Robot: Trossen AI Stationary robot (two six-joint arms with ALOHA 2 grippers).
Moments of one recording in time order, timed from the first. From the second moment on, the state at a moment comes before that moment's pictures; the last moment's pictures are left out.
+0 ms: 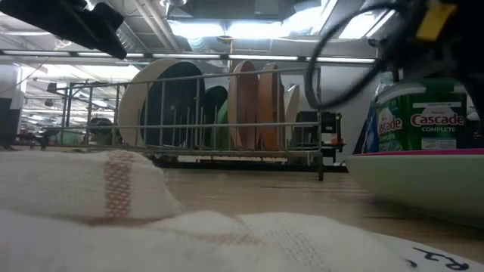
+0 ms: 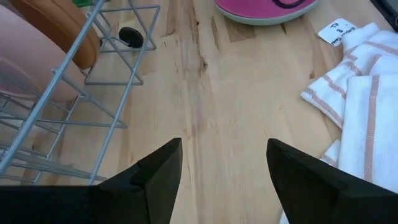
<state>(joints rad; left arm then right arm) -0.56 1.05 0.69 -0.42 -0.48 -0.17 0.60 2.05 1.53 -1.40 0.04 1.01</state>
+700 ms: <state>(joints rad) -0.56 1.05 0.69 -0.42 -0.48 -0.18 0.59 2.04 1.43 -1.02 0.06 1.12</state>
